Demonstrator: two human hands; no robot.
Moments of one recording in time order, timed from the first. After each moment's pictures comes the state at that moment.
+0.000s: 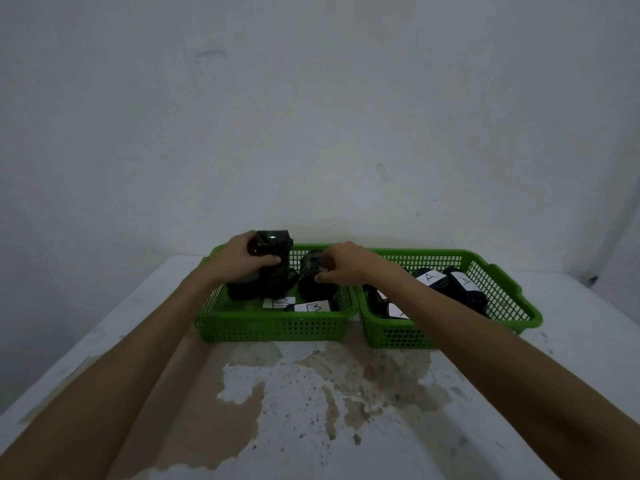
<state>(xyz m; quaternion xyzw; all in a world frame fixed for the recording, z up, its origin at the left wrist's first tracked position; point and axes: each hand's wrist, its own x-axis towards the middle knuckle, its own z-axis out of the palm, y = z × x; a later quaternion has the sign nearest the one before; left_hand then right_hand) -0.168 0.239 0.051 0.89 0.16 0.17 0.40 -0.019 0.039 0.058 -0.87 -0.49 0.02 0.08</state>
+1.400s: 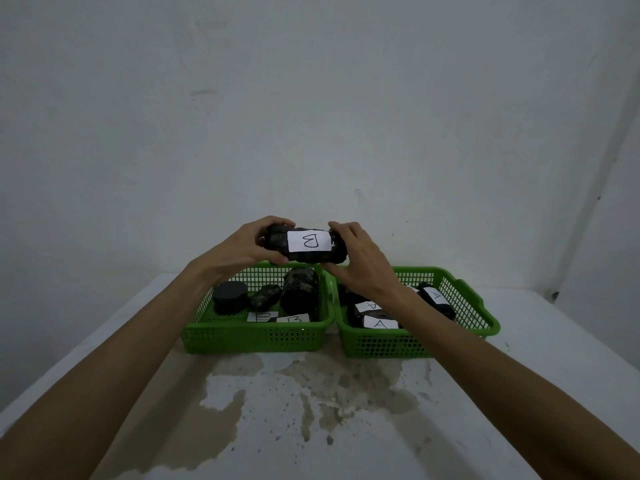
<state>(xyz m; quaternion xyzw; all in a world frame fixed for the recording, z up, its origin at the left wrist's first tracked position) -0.180 0.171 0.115 0.84 -0.01 0.17 0.51 -0.037 -0.036 0.078 -0.78 -0.49 -0.25 0.29</state>
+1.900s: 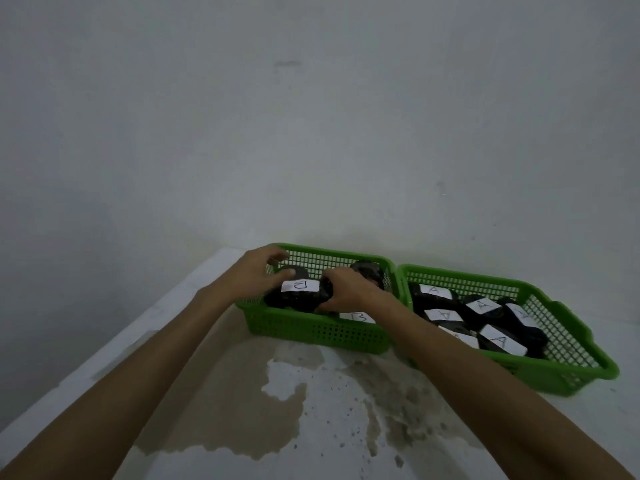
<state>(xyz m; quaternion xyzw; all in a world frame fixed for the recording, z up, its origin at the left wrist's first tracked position) -0.225 0.282 0.019 0.92 0.18 0.23 0.26 -0.067 0.120 0.022 -0.83 -0.55 0.05 0.07</state>
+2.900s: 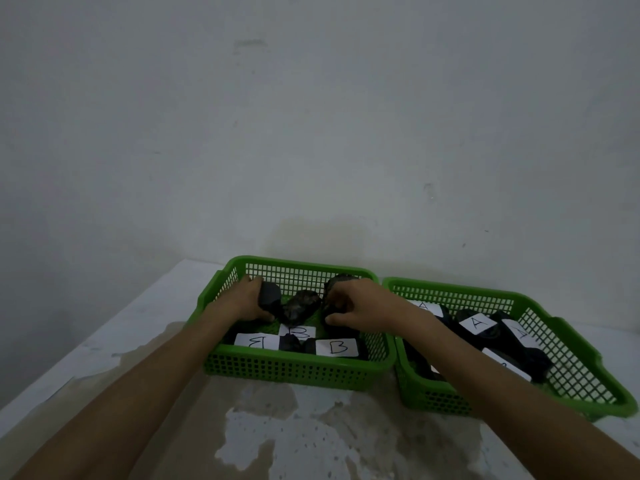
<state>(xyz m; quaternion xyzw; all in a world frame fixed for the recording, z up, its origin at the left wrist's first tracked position) -0.106 0.338 -0.049 0.95 0.28 0.02 0.14 -0.005 0.078 0.034 -0.82 -0.56 0.03 0.09</state>
